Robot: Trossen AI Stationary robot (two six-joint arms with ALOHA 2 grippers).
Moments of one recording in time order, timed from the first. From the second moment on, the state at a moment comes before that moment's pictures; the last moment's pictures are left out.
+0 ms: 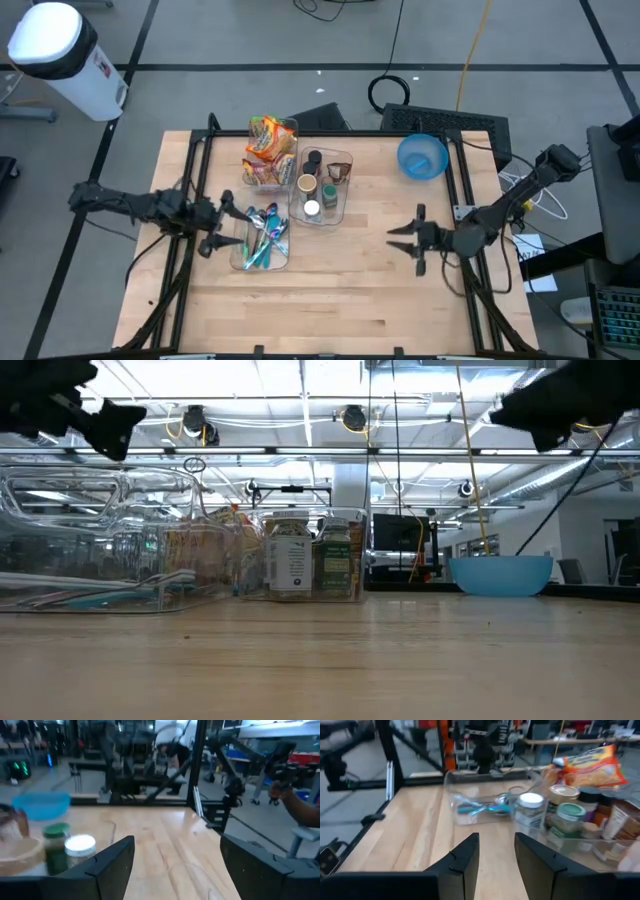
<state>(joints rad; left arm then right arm) -0.19 0.23 0.13 0.09 0.07 -0.09 0.65 0.84 0.32 0.31 0.73 0.22</state>
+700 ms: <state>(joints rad) -0.07 0.01 0.14 -0.17 0.13 -0.09 0.39 0.13 0.05 0.09 0.28 0.04</state>
